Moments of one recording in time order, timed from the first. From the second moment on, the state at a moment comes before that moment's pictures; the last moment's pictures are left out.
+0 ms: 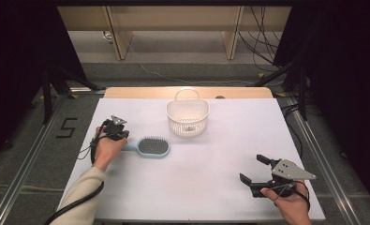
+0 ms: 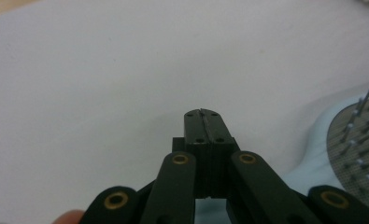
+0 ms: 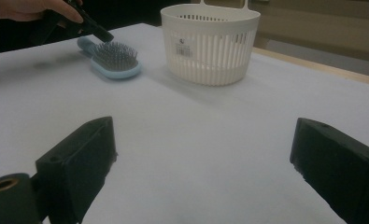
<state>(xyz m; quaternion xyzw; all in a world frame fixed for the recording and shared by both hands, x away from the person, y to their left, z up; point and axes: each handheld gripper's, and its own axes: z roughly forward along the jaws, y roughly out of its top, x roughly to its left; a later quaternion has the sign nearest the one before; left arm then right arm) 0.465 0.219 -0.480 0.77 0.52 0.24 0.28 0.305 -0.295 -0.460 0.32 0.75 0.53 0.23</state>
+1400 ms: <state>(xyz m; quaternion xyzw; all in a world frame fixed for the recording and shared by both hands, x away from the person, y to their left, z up) 0.459 0.209 -0.482 0.81 0.51 0.22 0.20 0.304 -0.295 -0.460 0.33 0.75 0.53 0.23</state>
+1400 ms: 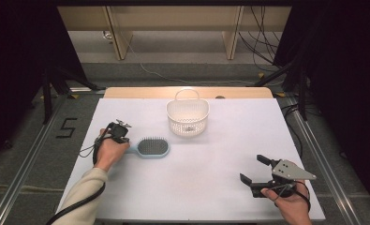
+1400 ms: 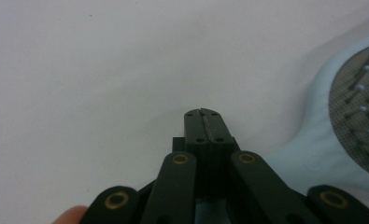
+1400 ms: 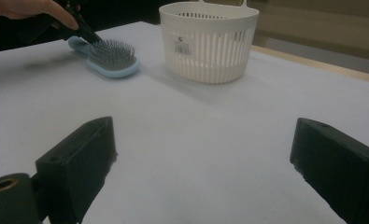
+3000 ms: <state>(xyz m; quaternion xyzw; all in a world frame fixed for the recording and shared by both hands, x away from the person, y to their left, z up) 0.384 0.193 -0.473 0.85 0.47 0.14 0.18 0.304 -0.296 -0.460 0.32 0.75 0.53 0.23</state>
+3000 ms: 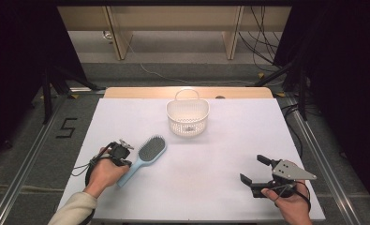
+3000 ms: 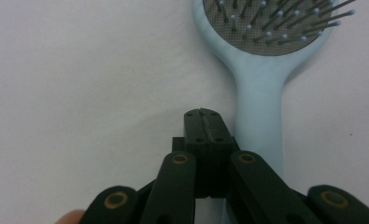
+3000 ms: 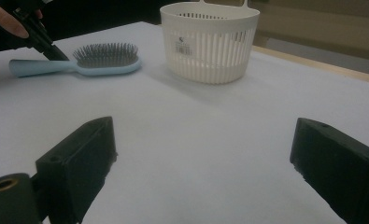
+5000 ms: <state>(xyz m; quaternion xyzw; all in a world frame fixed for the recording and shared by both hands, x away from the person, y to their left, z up) 0.374 0.191 -0.449 0.81 0.51 0.19 0.22 0.304 -0.295 -0.460 0.32 0.76 0.52 0.22</state>
